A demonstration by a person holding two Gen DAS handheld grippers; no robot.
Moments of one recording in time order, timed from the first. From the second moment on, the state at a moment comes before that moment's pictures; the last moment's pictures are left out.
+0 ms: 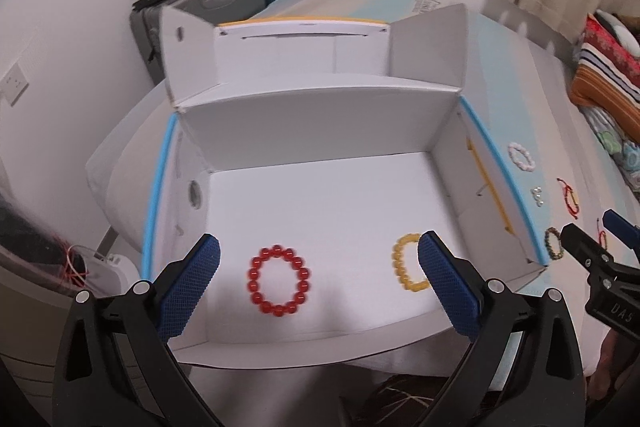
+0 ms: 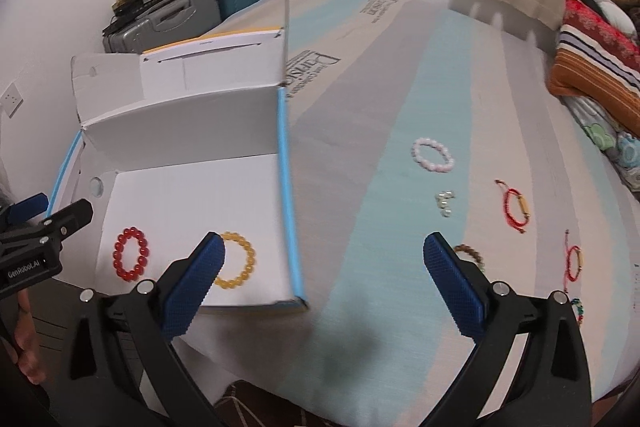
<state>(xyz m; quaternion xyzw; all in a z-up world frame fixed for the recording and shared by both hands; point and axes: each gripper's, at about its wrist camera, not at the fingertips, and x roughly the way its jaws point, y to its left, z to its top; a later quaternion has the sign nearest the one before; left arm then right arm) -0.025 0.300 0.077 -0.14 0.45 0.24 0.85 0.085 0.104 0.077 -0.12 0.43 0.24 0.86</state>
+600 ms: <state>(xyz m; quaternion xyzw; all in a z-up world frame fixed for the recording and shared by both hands) 0.017 0.224 0.088 -0.12 0.44 0.19 0.87 0.104 0.010 0.086 -0.09 0.42 0.20 0.88</state>
